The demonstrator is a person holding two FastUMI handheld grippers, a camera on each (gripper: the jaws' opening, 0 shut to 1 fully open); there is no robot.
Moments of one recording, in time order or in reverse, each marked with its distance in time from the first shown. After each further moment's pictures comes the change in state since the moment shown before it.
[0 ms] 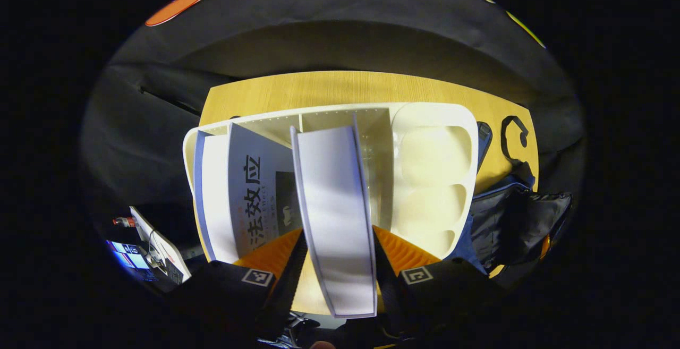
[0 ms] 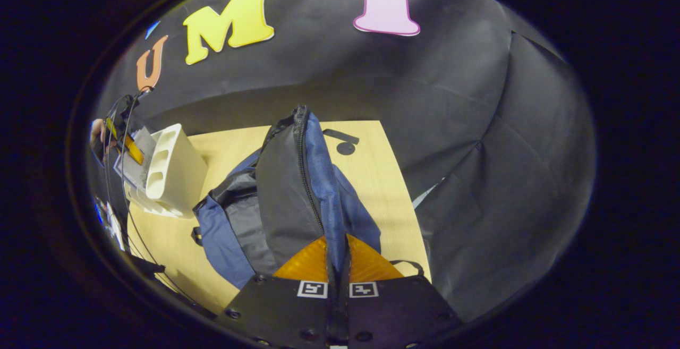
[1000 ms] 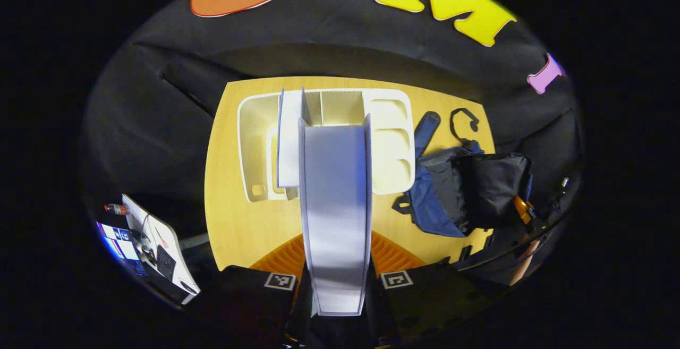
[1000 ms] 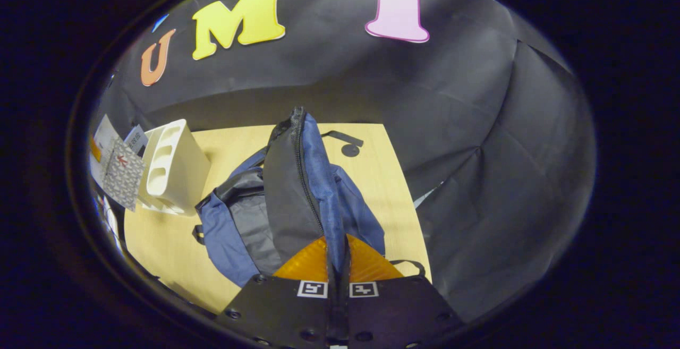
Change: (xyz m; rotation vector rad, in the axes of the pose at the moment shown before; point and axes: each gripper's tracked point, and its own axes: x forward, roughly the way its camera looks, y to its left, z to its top) left arm -0.162 0.021 -0.118 -0.015 -0.114 -0.210; right arm -0.009 0.023 0.000 -0.035 -0.009 -0.032
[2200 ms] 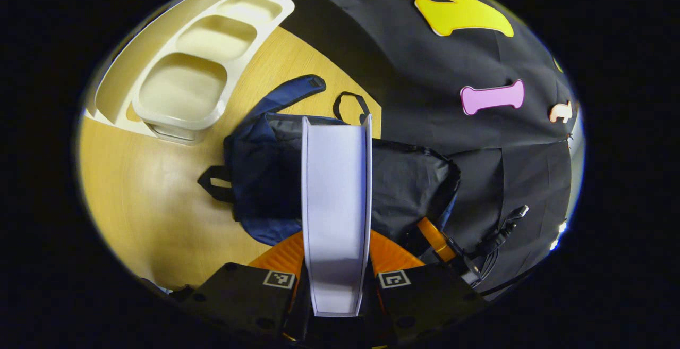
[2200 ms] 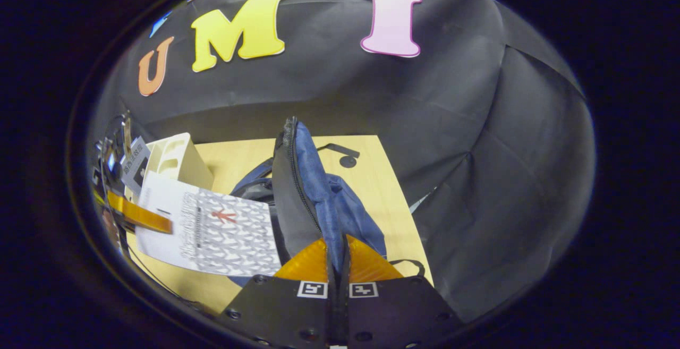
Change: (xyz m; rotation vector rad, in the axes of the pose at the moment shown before) left arm 0.189 -0.290 -0.044 -0.304 0.011 -0.693; right arm -0.028 0.011 0.010 0.051 -0.058 -0.028
